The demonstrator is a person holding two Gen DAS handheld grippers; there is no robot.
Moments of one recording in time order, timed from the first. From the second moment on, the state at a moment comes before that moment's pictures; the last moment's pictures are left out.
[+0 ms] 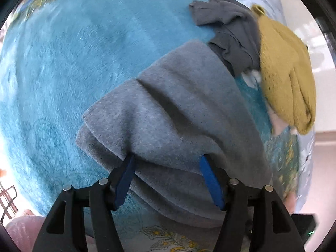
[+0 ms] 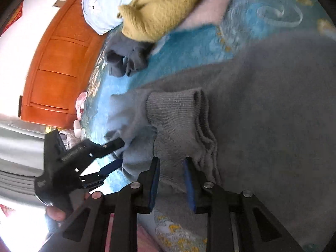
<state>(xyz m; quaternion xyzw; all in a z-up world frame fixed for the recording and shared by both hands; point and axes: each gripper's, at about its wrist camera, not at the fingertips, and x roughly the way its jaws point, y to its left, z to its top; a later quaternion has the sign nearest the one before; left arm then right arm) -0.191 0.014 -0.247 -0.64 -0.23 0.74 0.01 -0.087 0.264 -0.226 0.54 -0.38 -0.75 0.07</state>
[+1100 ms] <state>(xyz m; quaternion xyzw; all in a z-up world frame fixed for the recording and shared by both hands) -0.164 -0.005 -0.229 -0.60 -0.37 0.70 0.08 0.098 0.442 -0.264 0.32 -0.67 -0.64 -0.19</state>
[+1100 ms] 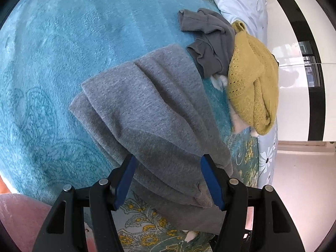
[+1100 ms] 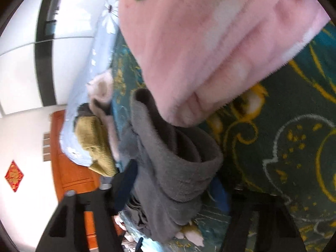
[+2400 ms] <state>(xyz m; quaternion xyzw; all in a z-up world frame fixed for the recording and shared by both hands) -0.141 -0.066 -0.210 -0.51 -0.44 0.73 0.03 -0.145 0.142 -0.135 0.50 -0.21 -0.82 0.18</state>
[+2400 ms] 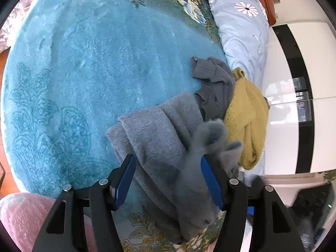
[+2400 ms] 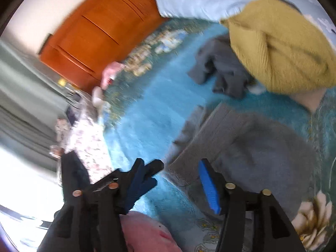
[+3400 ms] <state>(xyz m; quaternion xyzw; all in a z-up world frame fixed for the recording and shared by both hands) -0.164 0.010 -0.190 -0.53 -0.27 0.80 0.11 -0.062 0.297 -0.221 0.53 -0.41 -0.74 0.05</state>
